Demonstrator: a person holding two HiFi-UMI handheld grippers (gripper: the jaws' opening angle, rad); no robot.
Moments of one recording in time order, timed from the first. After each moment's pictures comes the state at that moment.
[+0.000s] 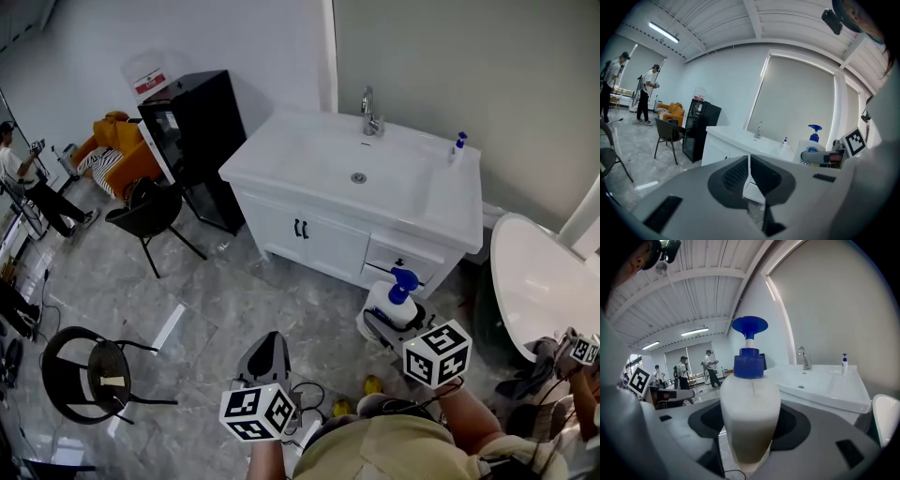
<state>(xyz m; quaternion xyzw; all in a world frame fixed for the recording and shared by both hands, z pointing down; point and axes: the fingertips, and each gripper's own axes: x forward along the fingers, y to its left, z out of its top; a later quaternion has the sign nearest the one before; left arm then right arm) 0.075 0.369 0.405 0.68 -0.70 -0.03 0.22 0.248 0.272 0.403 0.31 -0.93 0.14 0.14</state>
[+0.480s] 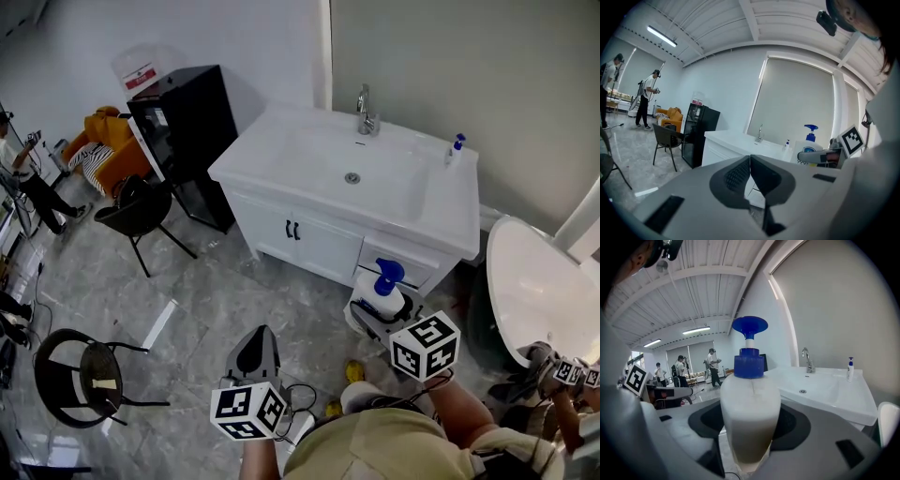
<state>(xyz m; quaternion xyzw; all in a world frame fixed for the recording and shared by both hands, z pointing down) 0.062 0.334 0.395 0.68 -0.71 -0.02 0.19 0.226 0.231 0.399 0.30 -0.93 0.13 0.14</state>
